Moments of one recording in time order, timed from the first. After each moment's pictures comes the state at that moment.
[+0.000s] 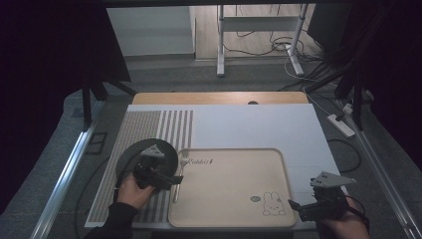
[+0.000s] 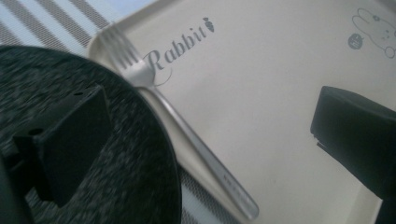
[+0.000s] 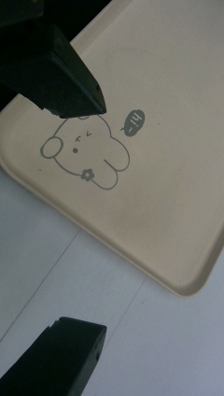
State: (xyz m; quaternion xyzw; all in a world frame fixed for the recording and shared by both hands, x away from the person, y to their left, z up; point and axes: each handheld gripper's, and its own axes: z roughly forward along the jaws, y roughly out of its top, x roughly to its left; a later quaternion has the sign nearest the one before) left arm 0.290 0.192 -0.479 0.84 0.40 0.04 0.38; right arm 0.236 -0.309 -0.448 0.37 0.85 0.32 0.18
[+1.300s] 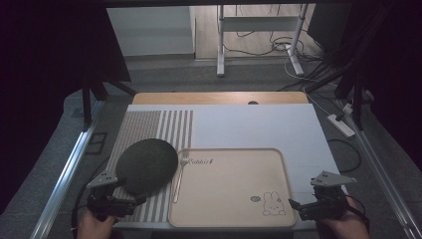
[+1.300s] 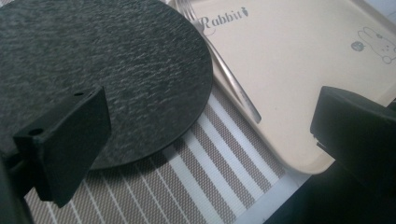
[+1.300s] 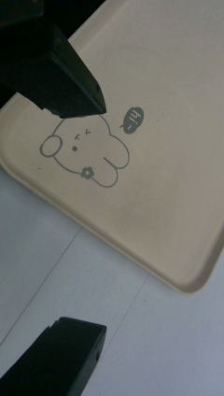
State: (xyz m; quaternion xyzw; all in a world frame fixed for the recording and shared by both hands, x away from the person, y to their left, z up) left arm 0.195 0.265 -0.474 0.77 0.48 0.10 0.41; right arm 0.237 -0.310 -0.448 0.39 0.85 0.32 0.18
